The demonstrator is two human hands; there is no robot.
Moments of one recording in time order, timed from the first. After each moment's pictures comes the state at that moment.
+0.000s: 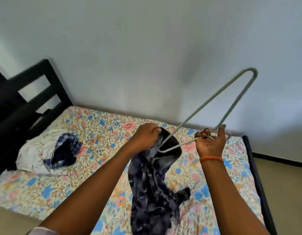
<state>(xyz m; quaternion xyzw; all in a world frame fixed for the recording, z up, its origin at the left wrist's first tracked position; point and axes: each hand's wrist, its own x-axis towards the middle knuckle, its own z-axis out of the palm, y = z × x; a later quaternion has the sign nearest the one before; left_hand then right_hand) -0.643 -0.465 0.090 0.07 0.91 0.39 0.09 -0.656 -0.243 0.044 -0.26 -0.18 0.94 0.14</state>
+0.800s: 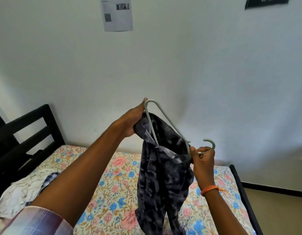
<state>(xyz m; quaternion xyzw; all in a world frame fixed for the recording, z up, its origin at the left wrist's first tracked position) -0.663 -0.421 0.252 0.00 0.70 0.70 0.14 -0.590 -0.182 0.095 -0.09 -0.72 0.63 0.27</state>
